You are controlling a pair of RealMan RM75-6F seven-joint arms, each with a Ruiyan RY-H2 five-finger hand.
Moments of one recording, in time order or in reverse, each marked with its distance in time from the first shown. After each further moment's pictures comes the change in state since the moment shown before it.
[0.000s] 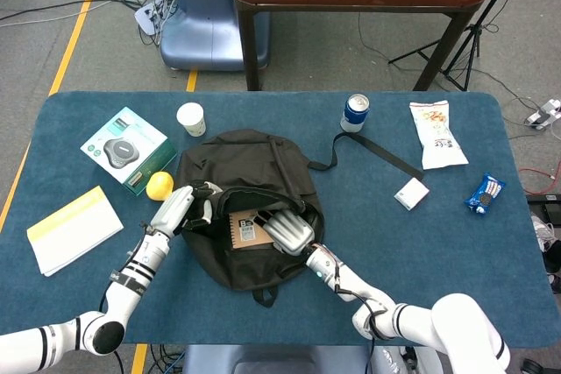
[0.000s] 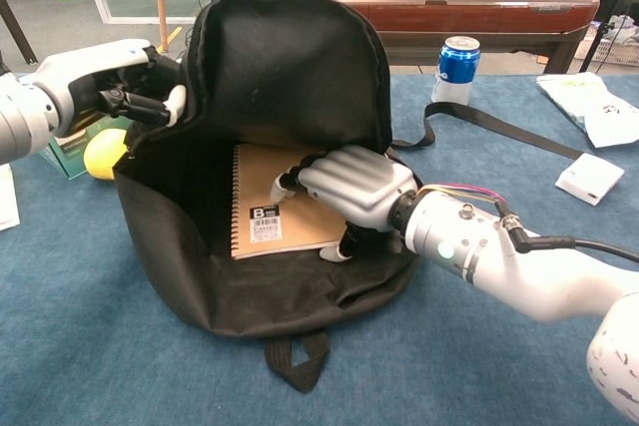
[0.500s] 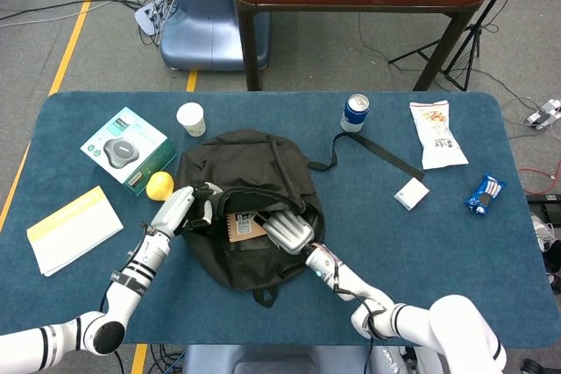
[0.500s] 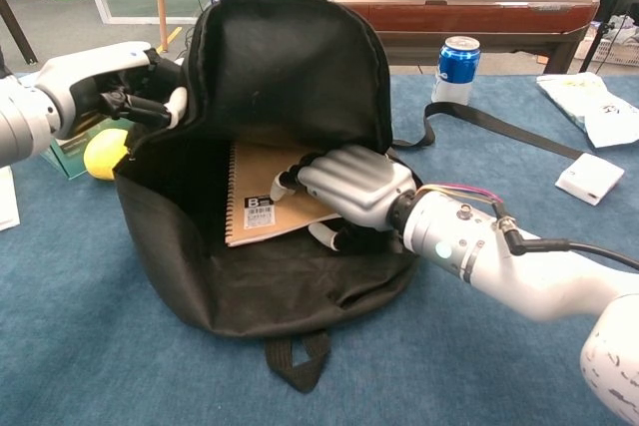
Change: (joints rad) left arm 0.001 -0.005 0.000 0.004 -0.002 -0.003 -0.003; right arm 0.000 -0.022 0.004 0.040 -0.014 0.008 0.017
